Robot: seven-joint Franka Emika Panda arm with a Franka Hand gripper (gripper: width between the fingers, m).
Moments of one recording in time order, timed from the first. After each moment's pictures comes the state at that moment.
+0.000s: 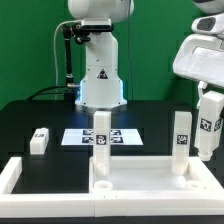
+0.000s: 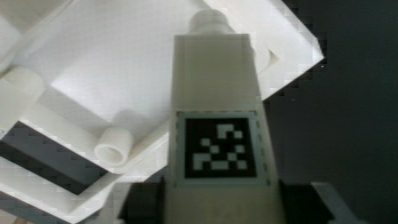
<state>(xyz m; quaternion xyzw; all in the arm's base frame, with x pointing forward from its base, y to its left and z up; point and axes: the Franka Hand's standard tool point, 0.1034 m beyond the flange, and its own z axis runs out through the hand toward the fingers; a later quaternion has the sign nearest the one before) 0.636 0.137 0.156 0.89 -0.40 0.16 0.13</state>
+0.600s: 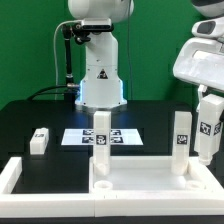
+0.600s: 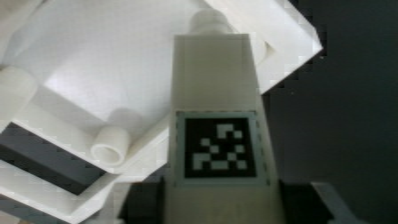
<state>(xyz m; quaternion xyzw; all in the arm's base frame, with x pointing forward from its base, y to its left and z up) 0.631 0.137 0.142 0.89 -0.41 0.16 0.14</state>
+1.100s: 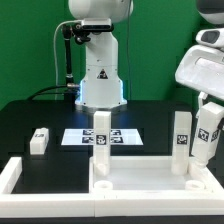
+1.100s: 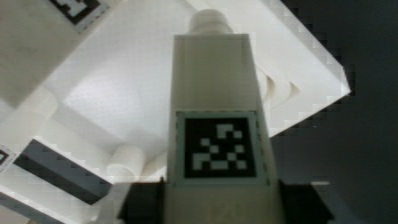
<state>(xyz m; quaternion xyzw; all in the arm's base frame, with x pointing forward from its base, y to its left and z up) 0.623 0.142 0.131 0.89 -0.41 0.15 0.16</state>
